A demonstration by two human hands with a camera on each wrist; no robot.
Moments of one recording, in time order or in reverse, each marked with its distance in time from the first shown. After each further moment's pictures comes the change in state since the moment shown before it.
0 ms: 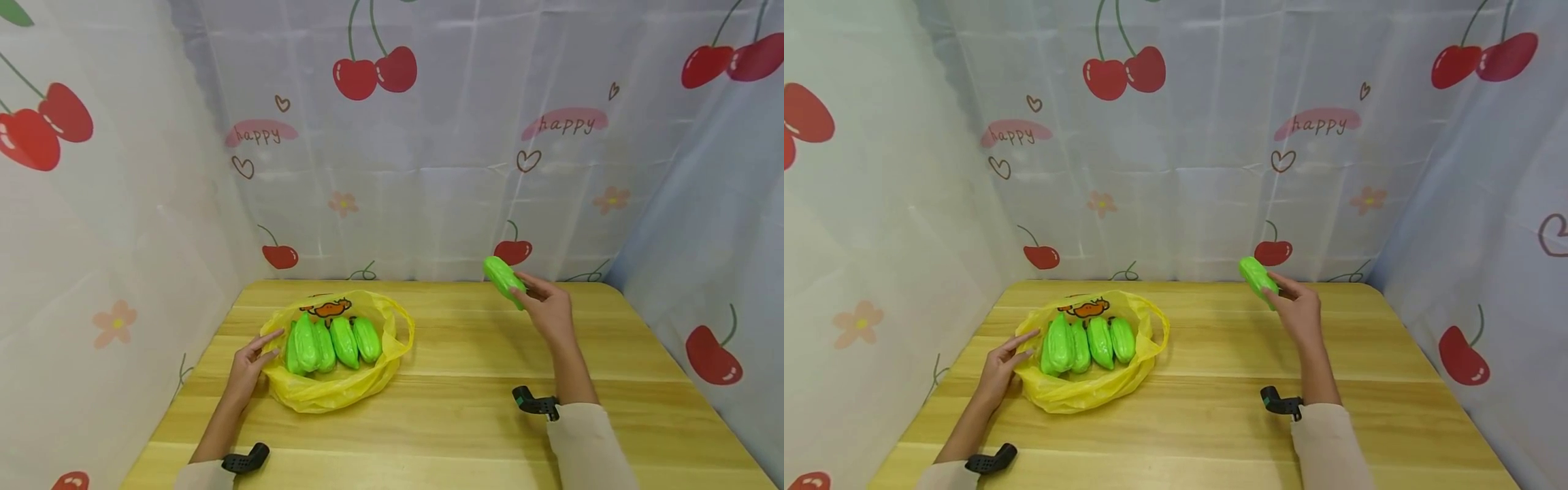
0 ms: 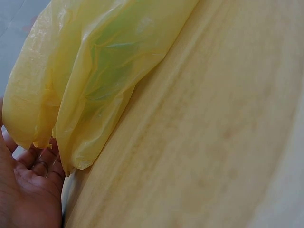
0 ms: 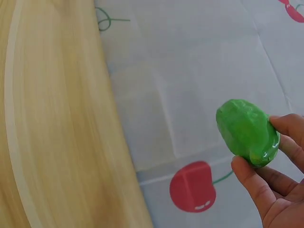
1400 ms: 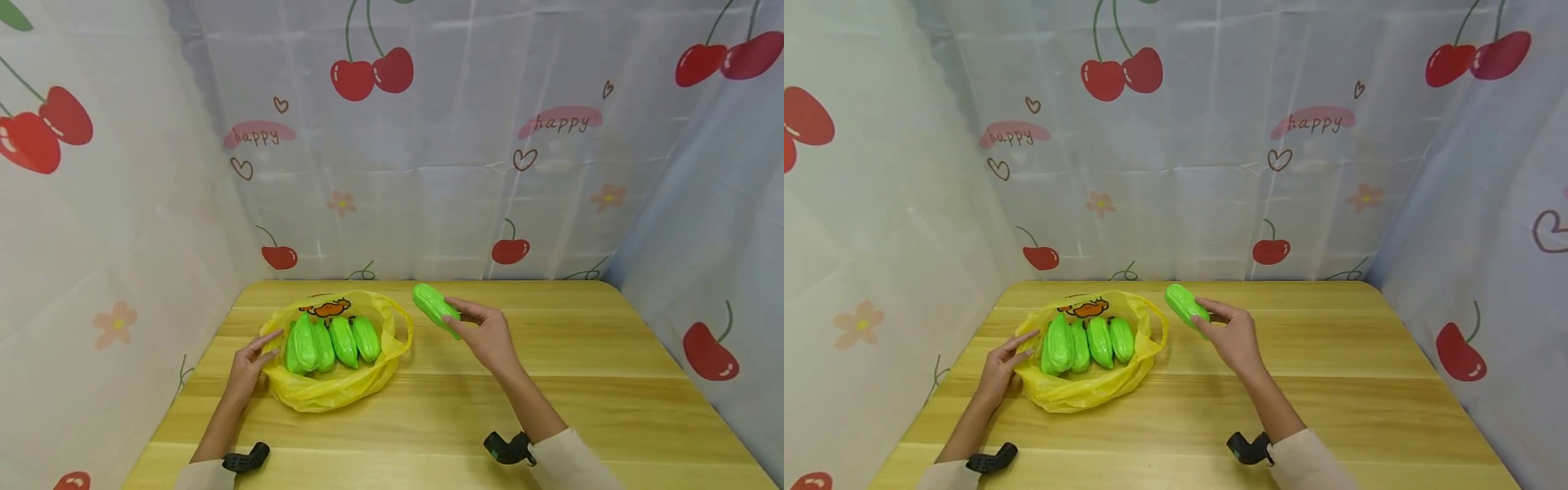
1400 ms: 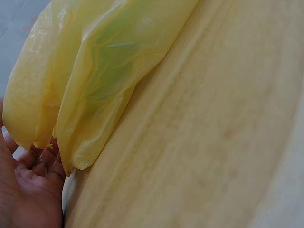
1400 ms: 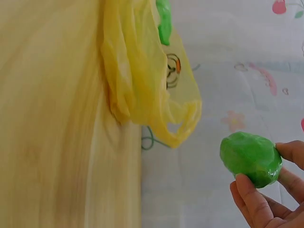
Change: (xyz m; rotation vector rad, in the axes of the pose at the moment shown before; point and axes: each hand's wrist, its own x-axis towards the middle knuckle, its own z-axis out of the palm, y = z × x) left_hand 0.000 0.000 0.001 -0.013 0.002 0.036; right_hand -0.070 -0.056 0.077 0.099 -0.228 -0.043
